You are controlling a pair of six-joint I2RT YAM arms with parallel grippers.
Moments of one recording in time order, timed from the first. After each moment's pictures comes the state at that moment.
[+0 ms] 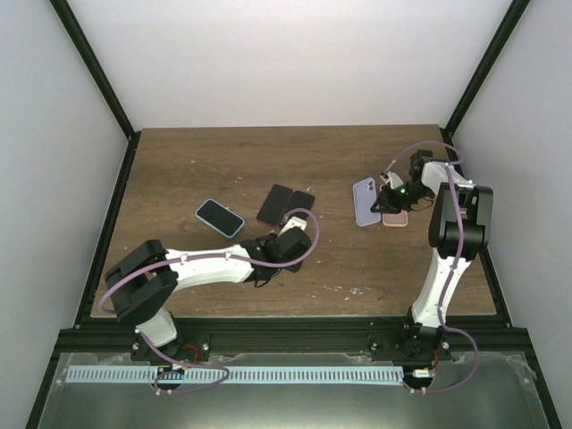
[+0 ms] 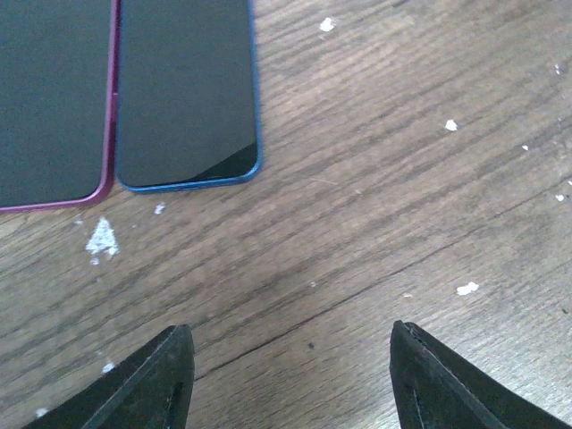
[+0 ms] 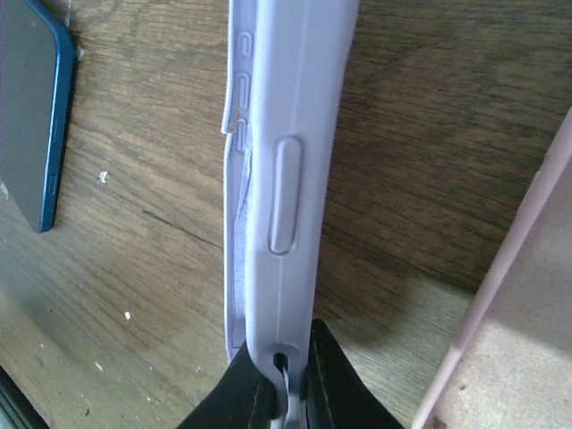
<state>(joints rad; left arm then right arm) -1.06 1.66 0.94 -0.24 -0.42 -0.46 -0.14 2.04 1.46 -0.95 -0.61 -0.27</state>
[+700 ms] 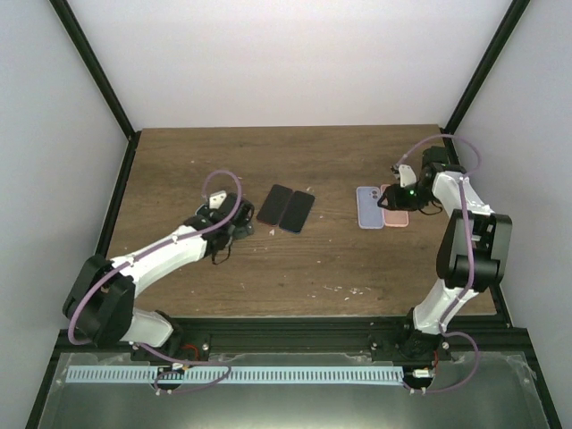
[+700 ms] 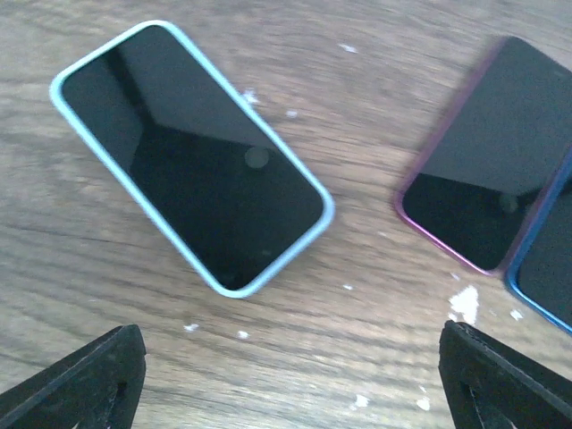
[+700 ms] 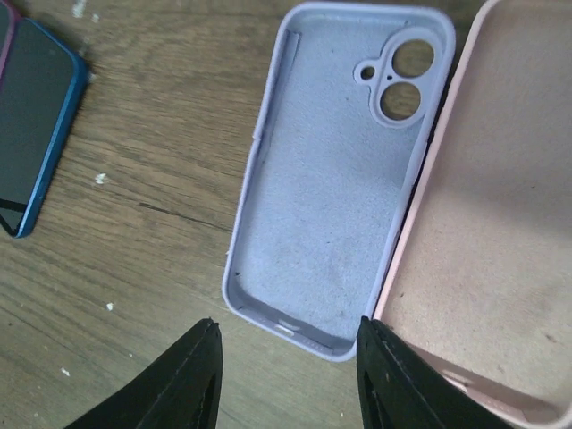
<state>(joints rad) -0.67 1.40 0.86 -0.49 -0.43 -0.83 -0.15 1.77 1.29 -0.82 -0.50 -0.25</state>
